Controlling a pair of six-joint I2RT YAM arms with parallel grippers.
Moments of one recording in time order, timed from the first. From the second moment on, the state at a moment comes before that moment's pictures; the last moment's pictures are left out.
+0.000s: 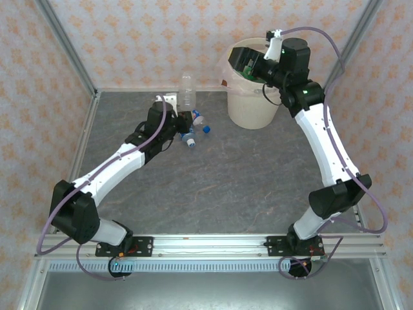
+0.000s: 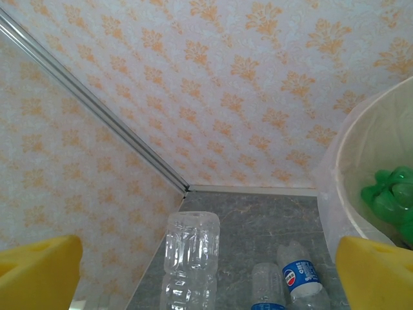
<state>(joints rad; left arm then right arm) -0.46 1.42 1.14 -0.12 -0.06 -0.44 0.31 1.63 1.93 -0.47 -0.36 0.53</state>
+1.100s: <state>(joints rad) -0.63 1.48 1.39 -0.21 -0.13 -0.28 0.35 1.78 2.03 -0.51 -0.68 0.53</state>
